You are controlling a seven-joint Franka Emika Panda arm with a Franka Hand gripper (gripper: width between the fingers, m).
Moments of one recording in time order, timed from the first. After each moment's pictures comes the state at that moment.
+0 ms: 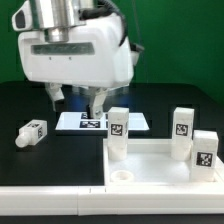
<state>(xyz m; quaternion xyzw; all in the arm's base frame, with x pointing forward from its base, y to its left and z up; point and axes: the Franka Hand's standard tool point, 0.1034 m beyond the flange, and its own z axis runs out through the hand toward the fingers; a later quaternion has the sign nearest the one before) 0.590 -0.064 0.106 -0.91 0.42 -0.01 0.06</state>
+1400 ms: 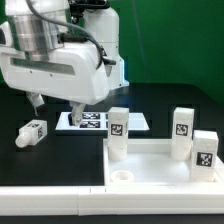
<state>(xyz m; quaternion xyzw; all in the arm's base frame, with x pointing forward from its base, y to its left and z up) 0.530 -0.101 0.076 -0.94 0.33 0.05 0.04</state>
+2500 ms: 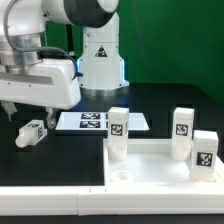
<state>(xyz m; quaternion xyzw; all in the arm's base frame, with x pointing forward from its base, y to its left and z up) 0.443 -0.165 0.035 -0.97 0.26 0.03 0.02</state>
